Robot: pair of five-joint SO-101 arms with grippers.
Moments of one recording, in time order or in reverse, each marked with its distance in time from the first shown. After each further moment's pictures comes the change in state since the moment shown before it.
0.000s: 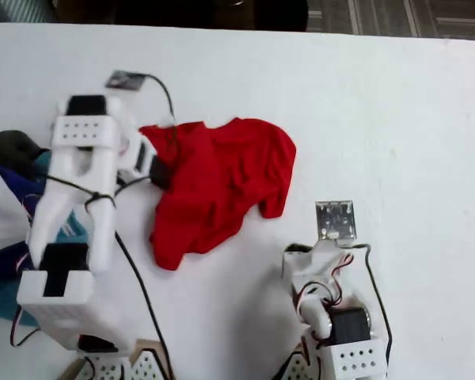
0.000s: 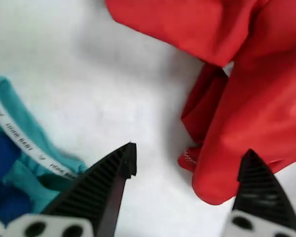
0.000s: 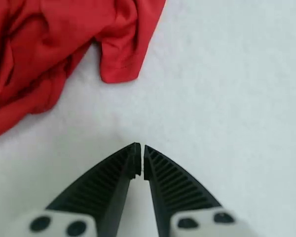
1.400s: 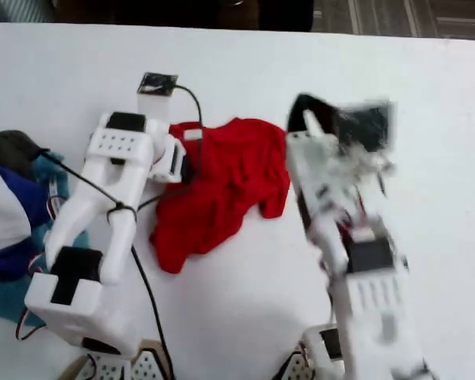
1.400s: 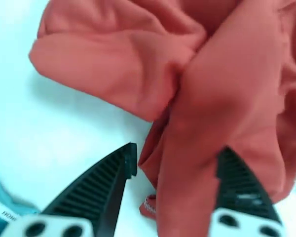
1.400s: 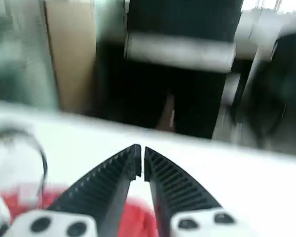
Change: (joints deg) left arm 8.3 -2.0 6.9 -13.8 7.9; right arm -1.7 52.6 -52.7 -33.1 9.7
